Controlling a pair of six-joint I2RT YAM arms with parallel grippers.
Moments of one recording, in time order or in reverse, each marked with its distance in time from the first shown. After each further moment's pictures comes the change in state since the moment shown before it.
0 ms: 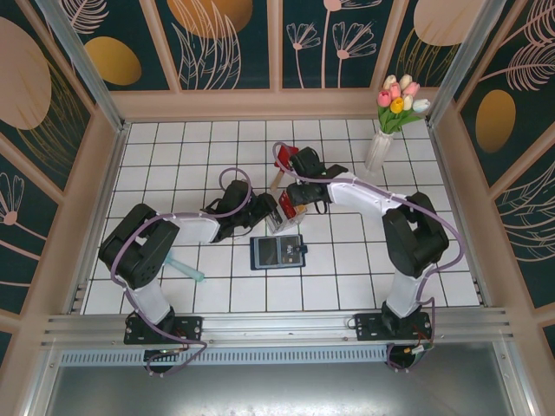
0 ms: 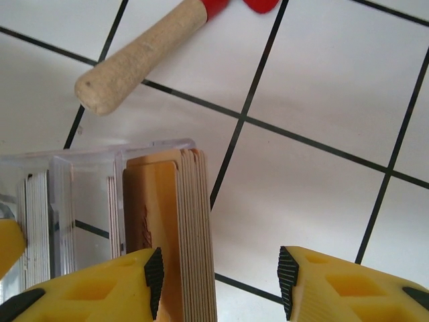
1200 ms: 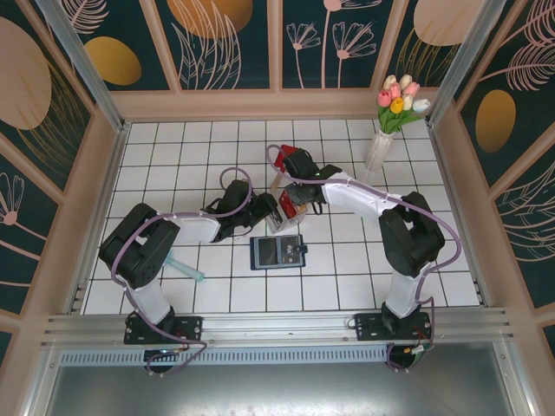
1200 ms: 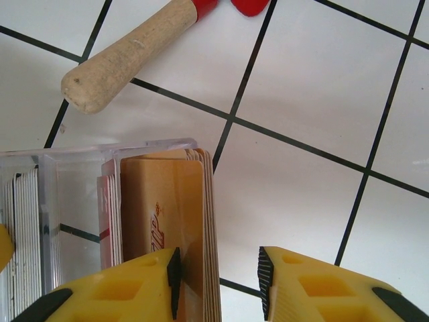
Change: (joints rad) left arm 0.000 0.004 0.004 0.001 -0.004 0.015; right arm 0.037 0.012 0.037 -0.040 0.105 -0.002
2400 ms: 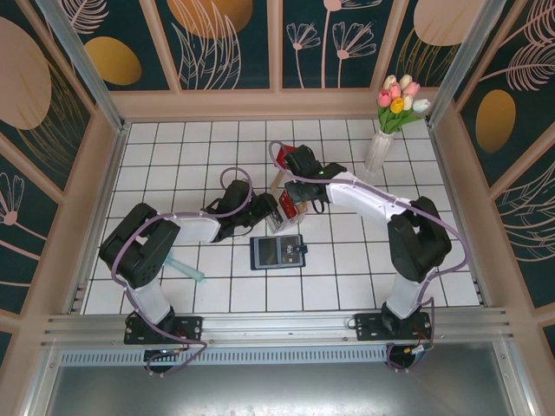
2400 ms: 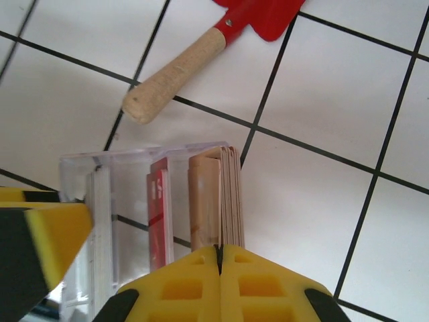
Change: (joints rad) left arm 0.000 -0.002 0.000 0.002 -0.002 0.024; right arm 0.002 -0.088 0.010 -0.028 -0.080 0.037
